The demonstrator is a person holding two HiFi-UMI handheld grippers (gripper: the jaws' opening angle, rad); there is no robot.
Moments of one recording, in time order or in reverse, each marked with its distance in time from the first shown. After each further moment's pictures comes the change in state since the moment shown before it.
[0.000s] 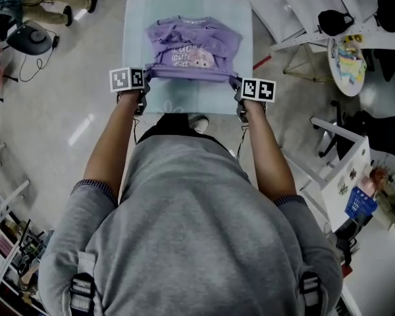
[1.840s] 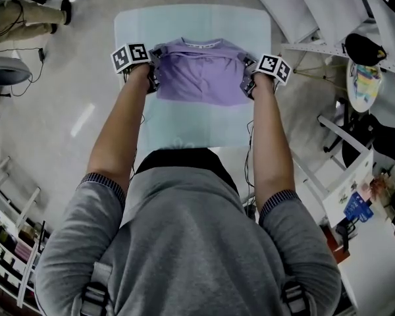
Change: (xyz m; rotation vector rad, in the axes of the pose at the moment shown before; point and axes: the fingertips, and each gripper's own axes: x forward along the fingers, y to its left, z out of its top) left arm 0.199 0.047 0.187 -0.399 0.018 -0.173; right arm 0.179 -0.088 0.183 0.518 -0.085 0.049
